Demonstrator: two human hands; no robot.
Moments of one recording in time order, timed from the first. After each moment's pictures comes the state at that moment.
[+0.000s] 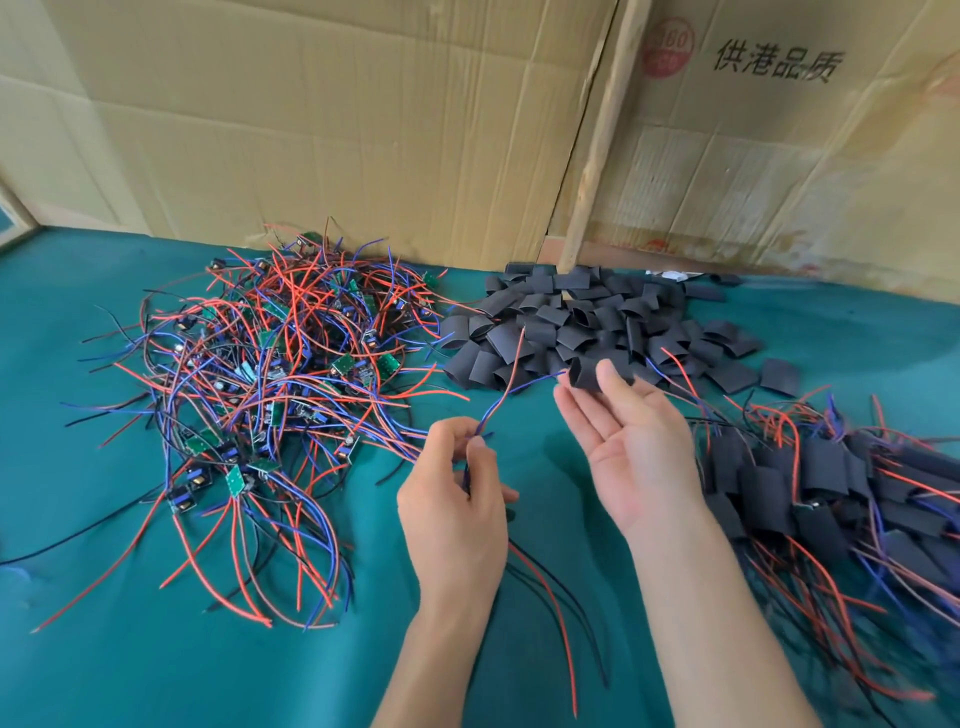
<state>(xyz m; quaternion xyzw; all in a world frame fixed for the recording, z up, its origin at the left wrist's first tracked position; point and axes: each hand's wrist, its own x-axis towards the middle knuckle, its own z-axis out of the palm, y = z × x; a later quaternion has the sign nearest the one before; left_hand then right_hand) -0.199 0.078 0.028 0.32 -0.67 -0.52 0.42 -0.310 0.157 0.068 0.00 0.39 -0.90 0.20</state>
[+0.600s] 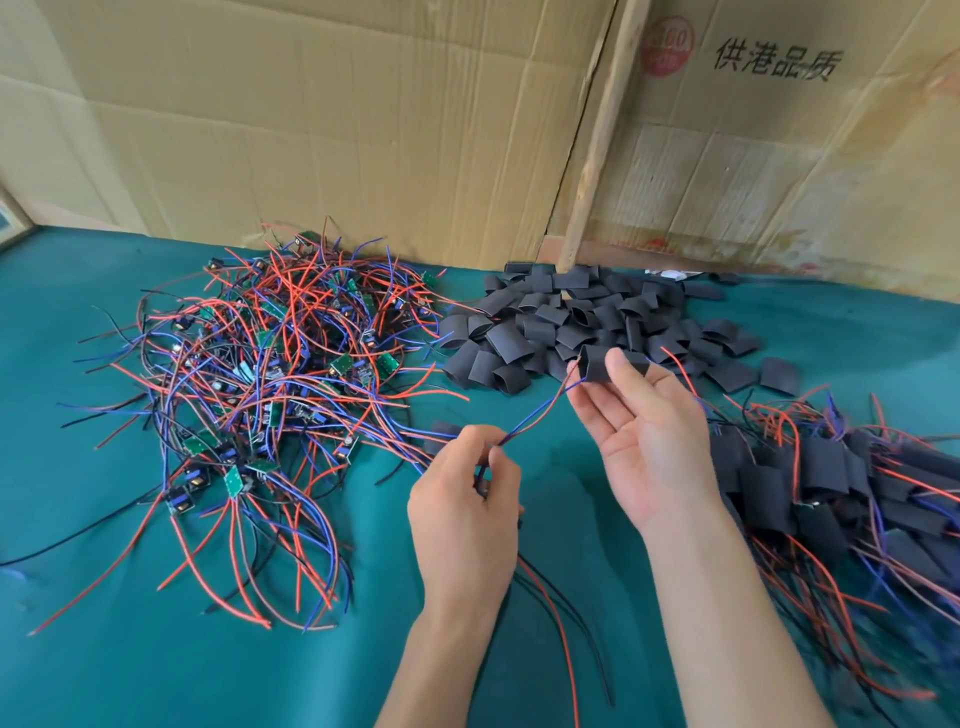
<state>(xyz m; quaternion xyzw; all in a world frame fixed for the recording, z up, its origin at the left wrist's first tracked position) -0.198 0.080 0.025 0.29 -0.74 -0.47 0.39 -0.314 0.163 0.074 -0.03 0.43 -0.89 0.18</state>
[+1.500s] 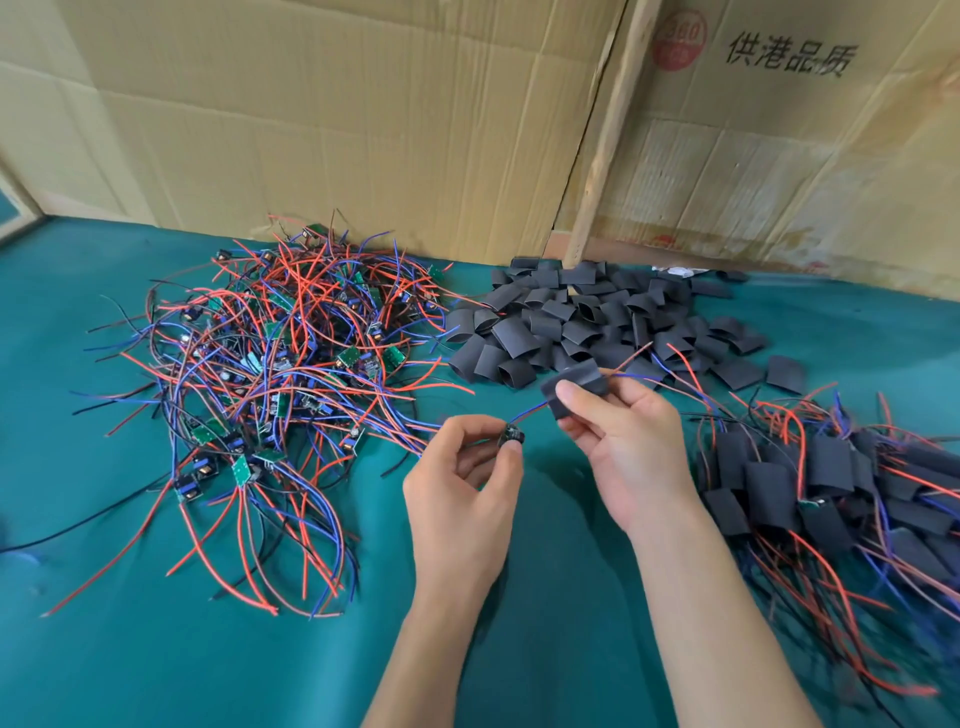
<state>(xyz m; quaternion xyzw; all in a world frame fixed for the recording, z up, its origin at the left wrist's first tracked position) -0.196 0.072 0.025 0.25 -0.62 -0.63 0.39 -0.309 0.154 0.060 -0.07 0.55 -0.81 0.20</state>
